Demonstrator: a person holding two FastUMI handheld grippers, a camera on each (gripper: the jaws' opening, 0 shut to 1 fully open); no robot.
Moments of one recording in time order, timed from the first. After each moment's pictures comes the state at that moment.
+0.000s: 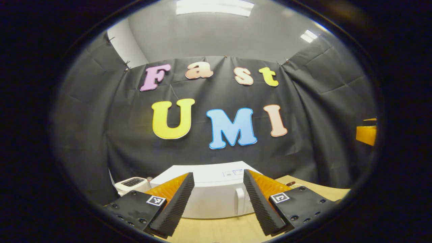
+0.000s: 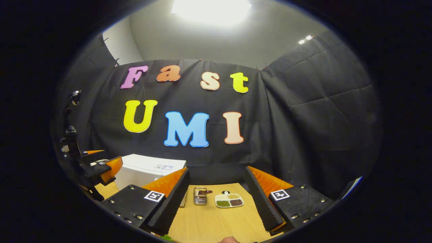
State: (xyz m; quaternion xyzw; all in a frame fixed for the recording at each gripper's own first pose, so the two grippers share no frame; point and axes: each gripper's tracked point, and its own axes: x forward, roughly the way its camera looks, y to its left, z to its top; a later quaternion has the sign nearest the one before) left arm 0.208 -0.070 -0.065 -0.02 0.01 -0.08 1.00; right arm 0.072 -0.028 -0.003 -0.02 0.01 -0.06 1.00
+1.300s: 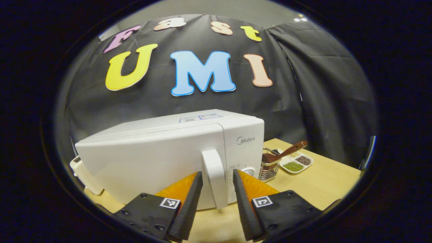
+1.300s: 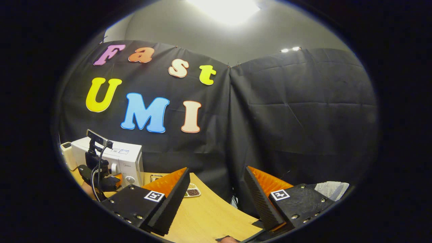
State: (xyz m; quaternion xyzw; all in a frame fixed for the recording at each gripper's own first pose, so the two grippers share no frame) left arm 0.336 -0.187 -0.267 -0.01 0.16 -0.19 0.97; right arm 0.026 -0.081 -0.016 -0.08 0.06 -0.25 0.96
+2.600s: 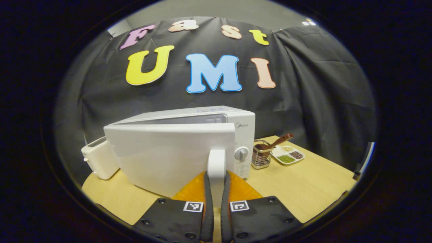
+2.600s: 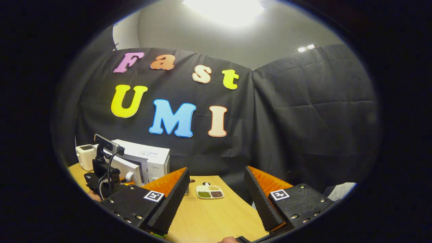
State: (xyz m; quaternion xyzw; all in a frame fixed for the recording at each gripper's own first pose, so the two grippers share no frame) left arm 0.224 -0.138 -0.254 -0.03 0.18 -0.15 0.97; right arm 0.029 -0.025 -0.012 -0.06 0.03 -0.11 0.99
